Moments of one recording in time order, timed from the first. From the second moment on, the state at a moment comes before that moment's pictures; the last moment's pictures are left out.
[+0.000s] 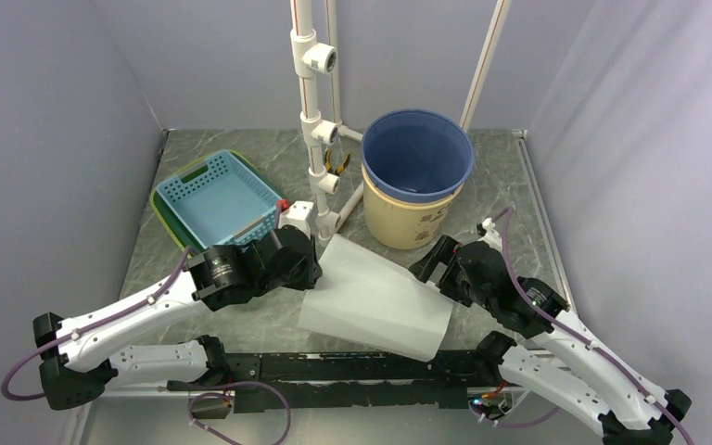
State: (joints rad) left arm -1.08 1.04 1.08 -0.82 -0.33 -0.75; right arm 0.76 0.63 0.73 -0.83 0.23 1.09
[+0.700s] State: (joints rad) left arm -1.08 0.95 0.97 -0.77 -0.31 -0.85; right arm 0.76 0.58 0.86 -1.26 0.29 1.13
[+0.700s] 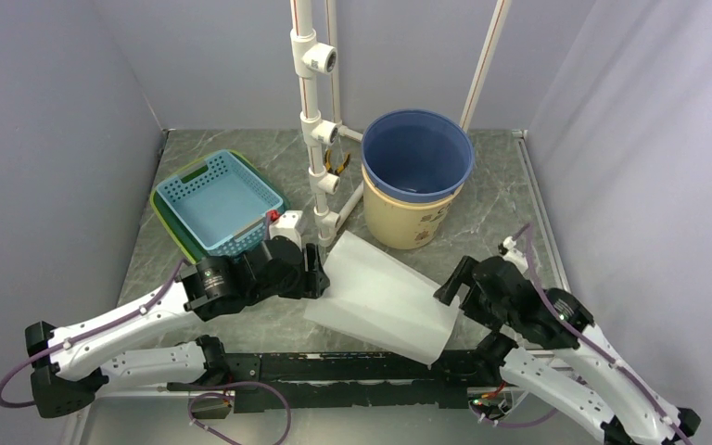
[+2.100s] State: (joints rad) left arm -1.07 0.94 0.82 -0.59 -0.09 -0.80; right arm 0.74 0.52 0.98 -1.09 0.23 1.05
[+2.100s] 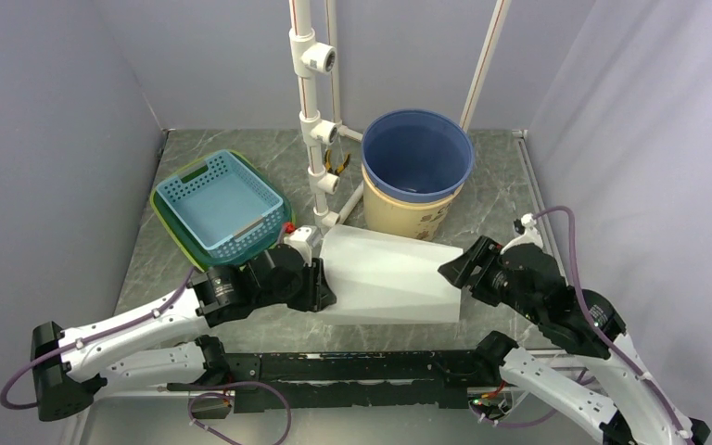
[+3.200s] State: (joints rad) left arm -1.07 1.02 0.58 -0.32 0.06 -0.99; right arm 0.75 0.86 1.36 -0.93 -0.10 0.83
